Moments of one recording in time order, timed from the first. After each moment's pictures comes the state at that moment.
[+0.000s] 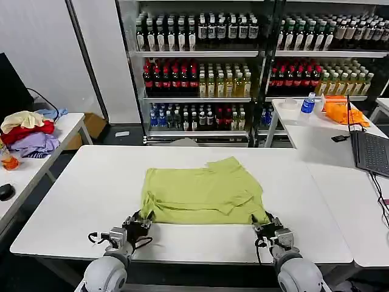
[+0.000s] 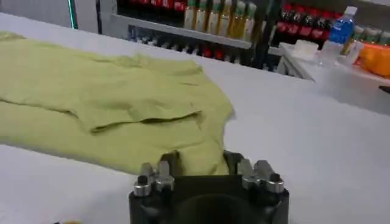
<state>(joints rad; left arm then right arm) 1.25 -1.11 -0.28 -1.84 -0.42 0.45 -0.20 -1.28 1.08 0.30 1.90 0.36 -0.53 0.22</state>
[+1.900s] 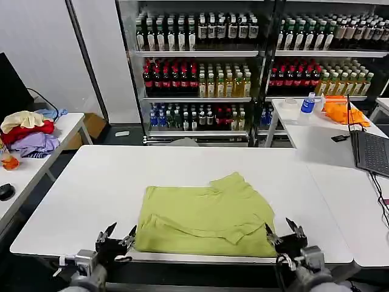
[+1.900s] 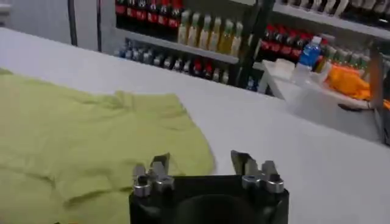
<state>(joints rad) 1.49 -1.05 -0.46 -2.15 -0.48 0.53 -0.25 -1.37 1.01 0.40 2.14 0.42 -0.57 0.24</state>
